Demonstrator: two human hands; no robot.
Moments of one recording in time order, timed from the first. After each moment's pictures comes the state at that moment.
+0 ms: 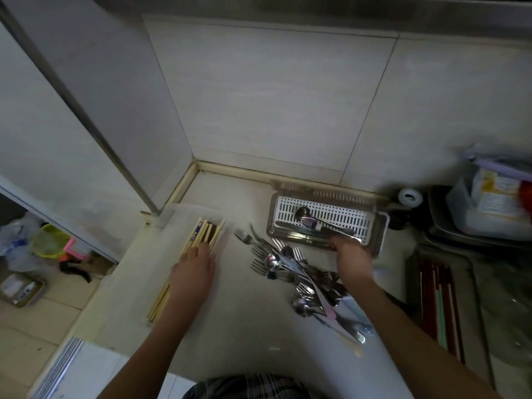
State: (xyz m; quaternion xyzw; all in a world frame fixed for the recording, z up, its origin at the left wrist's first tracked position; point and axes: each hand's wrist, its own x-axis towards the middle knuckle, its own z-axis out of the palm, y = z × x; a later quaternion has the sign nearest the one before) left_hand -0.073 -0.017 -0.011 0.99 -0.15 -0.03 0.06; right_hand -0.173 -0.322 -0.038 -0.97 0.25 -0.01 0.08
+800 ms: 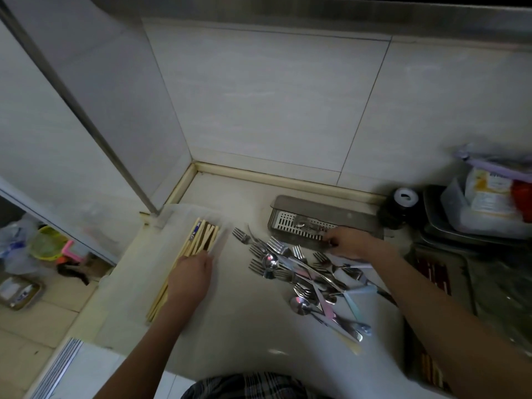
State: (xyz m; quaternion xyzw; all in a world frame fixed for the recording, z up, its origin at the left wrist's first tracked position) left_hand -0.073 -0.014 -0.006 0.98 -0.14 -0.06 0.12; right_hand -0.137 -0.361 0.001 -0.95 0.10 0.26 0.15
